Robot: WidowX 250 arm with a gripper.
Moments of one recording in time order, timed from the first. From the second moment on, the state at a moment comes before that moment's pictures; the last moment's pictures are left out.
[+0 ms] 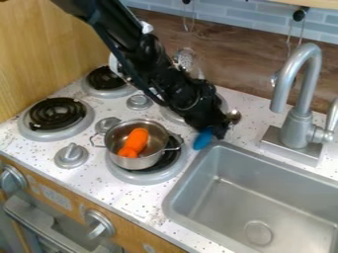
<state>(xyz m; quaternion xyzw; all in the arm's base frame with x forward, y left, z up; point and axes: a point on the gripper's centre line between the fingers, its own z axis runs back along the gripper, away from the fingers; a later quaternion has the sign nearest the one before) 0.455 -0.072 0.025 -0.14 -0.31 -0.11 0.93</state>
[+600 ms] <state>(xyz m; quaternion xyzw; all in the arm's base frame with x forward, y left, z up) 0.450 -0.064 0.022 -0.11 -0.33 -0.12 0.93</state>
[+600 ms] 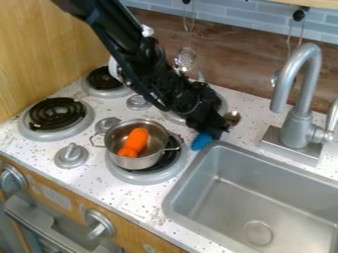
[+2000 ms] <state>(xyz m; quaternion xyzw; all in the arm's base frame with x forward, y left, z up) 0.386 0.005 0.180 -0.11 -0.41 -0.09 0.90</state>
